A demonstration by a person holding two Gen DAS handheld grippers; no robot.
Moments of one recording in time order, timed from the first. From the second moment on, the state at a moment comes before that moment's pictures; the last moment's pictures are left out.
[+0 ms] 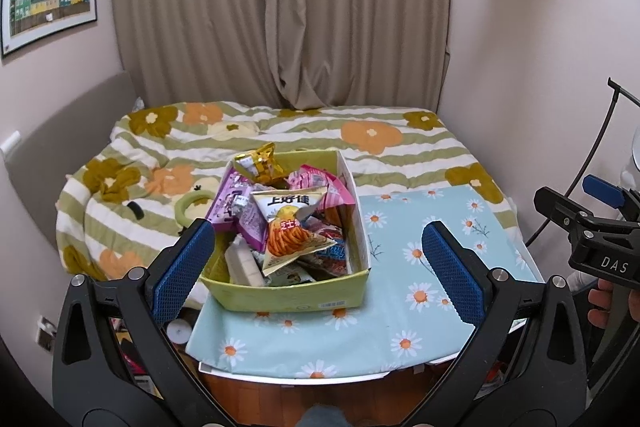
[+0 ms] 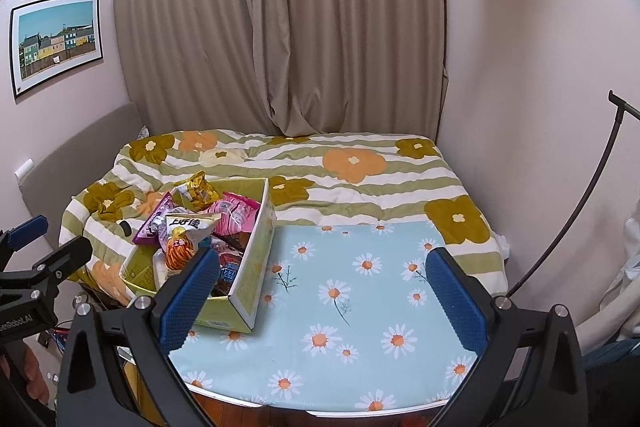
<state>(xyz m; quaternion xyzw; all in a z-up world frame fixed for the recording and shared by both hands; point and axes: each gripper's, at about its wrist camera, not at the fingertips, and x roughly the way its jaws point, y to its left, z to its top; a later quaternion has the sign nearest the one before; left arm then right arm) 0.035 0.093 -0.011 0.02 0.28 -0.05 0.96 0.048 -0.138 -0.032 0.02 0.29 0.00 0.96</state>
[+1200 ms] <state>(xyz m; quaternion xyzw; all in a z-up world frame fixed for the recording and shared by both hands) 0.041 0.086 -0.022 0.02 0.29 -0.06 0.95 0.050 -0.141 -0.040 0.03 0.30 -0.01 0.95</state>
